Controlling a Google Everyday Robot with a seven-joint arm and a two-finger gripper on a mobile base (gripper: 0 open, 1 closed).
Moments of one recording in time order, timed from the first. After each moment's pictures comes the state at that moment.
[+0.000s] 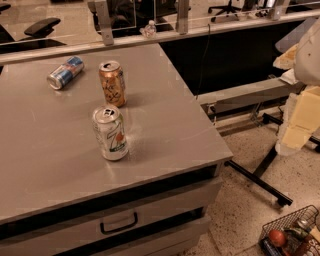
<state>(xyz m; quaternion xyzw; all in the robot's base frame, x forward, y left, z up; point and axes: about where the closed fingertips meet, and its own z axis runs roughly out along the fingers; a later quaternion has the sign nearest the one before) 0.438 -0.217 0.976 -0.60 0.78 -0.03 0.16</state>
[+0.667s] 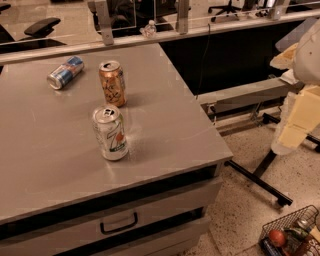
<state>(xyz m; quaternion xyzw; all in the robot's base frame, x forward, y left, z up) 0.439 -0.210 0.977 -0.60 0.78 -0.01 0.18</state>
